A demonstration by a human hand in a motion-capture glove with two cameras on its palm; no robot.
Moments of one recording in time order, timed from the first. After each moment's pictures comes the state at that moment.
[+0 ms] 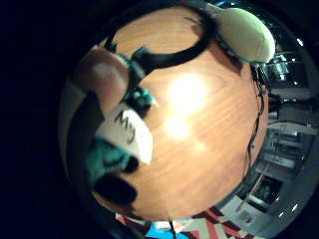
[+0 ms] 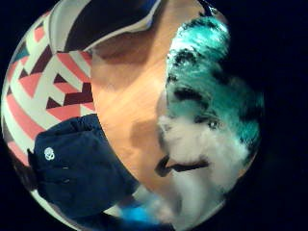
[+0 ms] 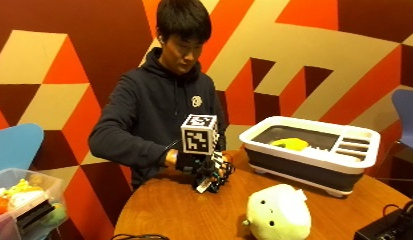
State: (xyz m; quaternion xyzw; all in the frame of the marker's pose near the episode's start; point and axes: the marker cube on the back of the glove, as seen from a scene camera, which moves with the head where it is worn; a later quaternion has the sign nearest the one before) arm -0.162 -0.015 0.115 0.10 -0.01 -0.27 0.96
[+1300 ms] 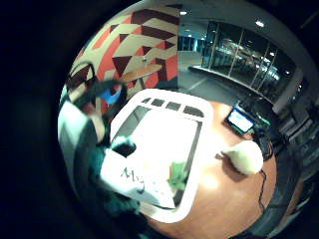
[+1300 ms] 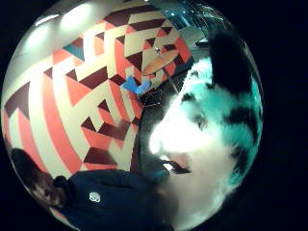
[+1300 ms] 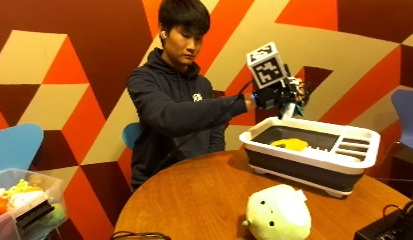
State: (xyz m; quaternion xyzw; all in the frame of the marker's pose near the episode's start) arm -0.370 -0.085 -0.115 0.29 -0.22 -0.25 0.90
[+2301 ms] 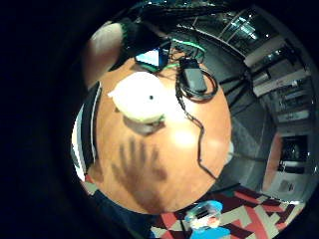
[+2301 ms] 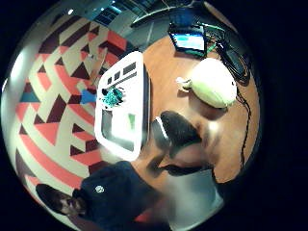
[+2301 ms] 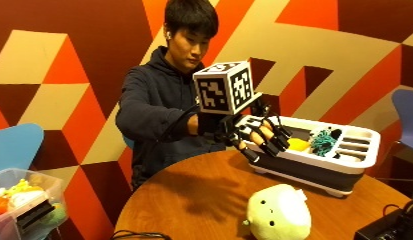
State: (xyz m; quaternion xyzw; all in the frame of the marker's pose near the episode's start) arm -0.098 -0.132 -0.083 0.16 -0.08 -0.06 0.98
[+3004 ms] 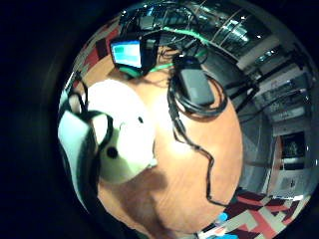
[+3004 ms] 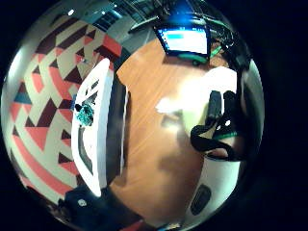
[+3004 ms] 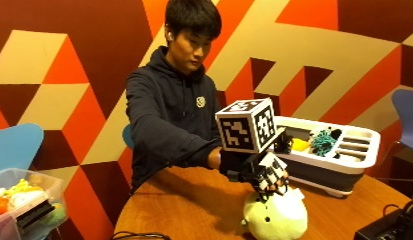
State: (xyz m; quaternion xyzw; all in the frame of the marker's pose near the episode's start) arm -0.103 -0.211 -0.028 0.22 -0.06 -0.05 0.97
